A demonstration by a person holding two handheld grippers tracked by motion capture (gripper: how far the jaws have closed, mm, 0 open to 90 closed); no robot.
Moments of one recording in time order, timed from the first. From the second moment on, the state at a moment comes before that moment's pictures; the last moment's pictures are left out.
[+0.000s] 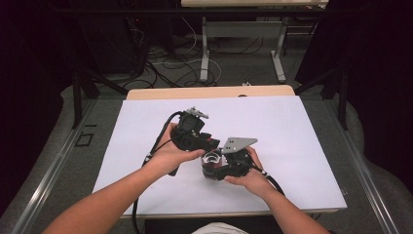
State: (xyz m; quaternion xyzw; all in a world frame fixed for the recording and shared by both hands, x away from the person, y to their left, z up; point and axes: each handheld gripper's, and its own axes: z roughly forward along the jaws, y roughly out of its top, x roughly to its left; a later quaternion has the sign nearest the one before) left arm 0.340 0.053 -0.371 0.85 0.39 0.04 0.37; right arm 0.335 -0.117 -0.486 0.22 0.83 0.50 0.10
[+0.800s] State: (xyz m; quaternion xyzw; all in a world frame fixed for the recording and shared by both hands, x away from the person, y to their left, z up) left arm 0.366 0.078 -0.371 0.92 0.11 0.00 0.38; right arm 0.332 -0.116 -0.484 0.20 0.83 0.50 0.09
